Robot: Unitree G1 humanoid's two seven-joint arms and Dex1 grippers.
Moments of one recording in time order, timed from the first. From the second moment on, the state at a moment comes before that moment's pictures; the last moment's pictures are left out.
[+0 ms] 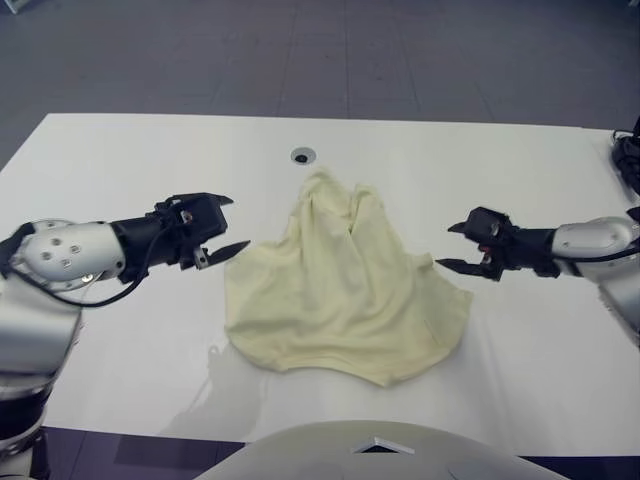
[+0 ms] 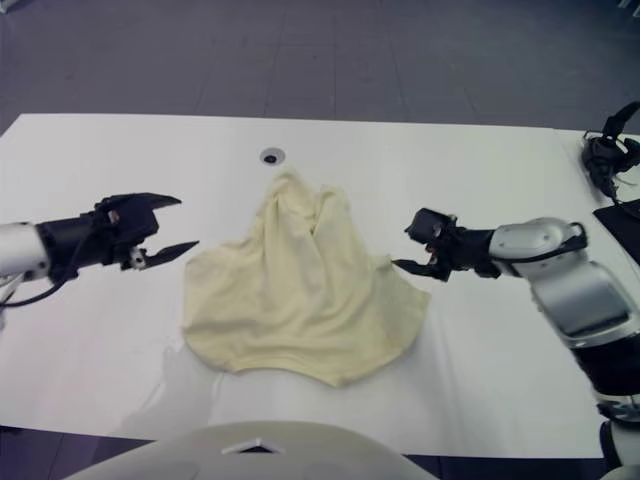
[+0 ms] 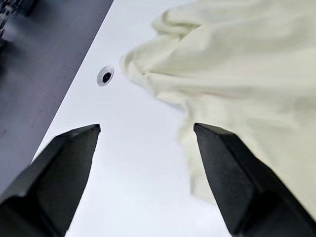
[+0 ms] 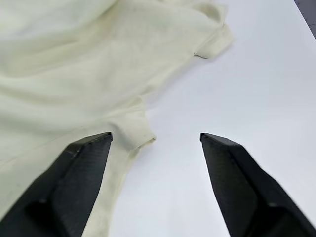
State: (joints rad) left arm -0.16 0.92 -0.01 -0.55 -0.07 0.66 -0.82; right arm -0.24 -1.02 0.25 -0.29 0.22 0.59 0.85
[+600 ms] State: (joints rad) left arm 0.11 1.04 -0.14 -0.58 0.11 0.69 -0.85; right arm -0.13 -1.22 0.27 -0.18 0.00 0.43 1.07
